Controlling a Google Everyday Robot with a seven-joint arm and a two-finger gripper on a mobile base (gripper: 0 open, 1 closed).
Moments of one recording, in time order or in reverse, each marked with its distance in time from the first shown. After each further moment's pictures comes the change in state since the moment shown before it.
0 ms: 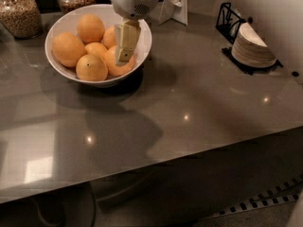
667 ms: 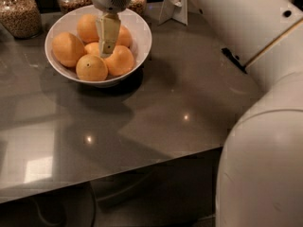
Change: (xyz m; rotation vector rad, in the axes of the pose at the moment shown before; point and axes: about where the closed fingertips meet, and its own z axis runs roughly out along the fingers) arm -0.013 -0.042 0.041 -0.029 0.024 -0.069
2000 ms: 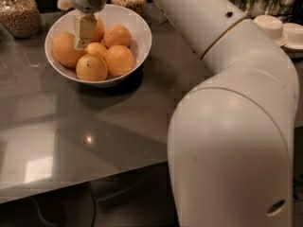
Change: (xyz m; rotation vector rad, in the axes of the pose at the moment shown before) arm -0.026 -0.035 0.050 -0.024 -0.035 -0.029
